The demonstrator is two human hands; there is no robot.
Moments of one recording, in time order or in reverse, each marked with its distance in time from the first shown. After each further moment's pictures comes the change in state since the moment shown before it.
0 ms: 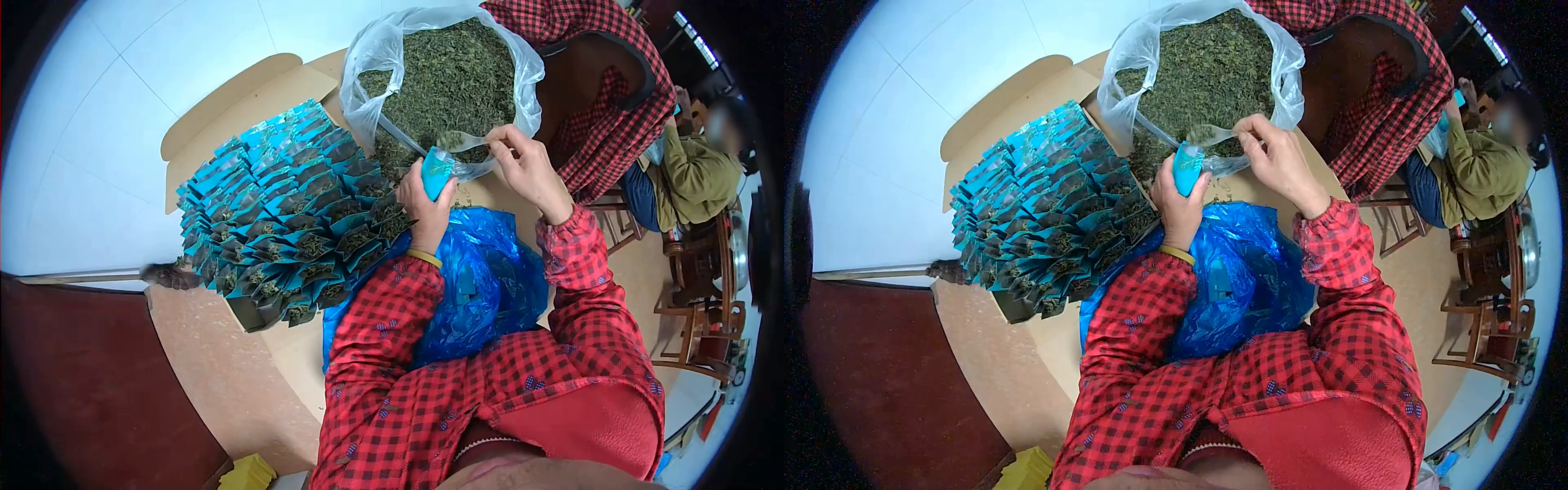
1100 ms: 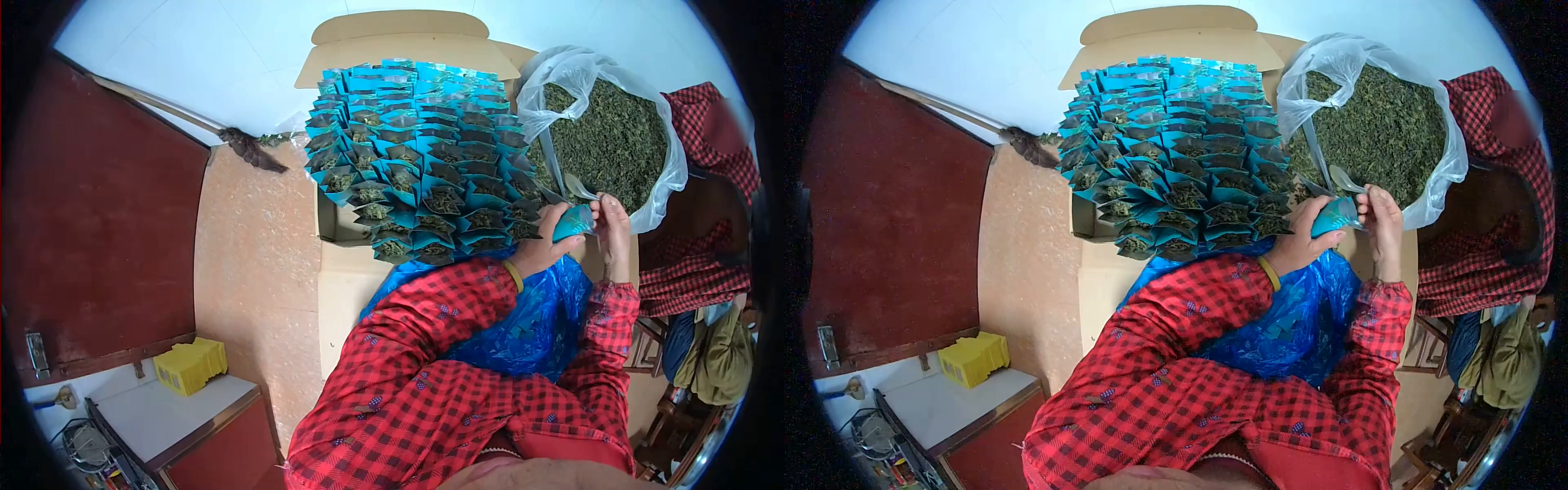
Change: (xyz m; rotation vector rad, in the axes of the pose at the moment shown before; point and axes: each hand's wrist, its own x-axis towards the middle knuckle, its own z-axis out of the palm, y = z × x) left_hand -0.015 0.009 -0.004 -0.333 -0.117 -0.072; right_hand 0.025 0.088 0.061 0.879 -0.120 0.497
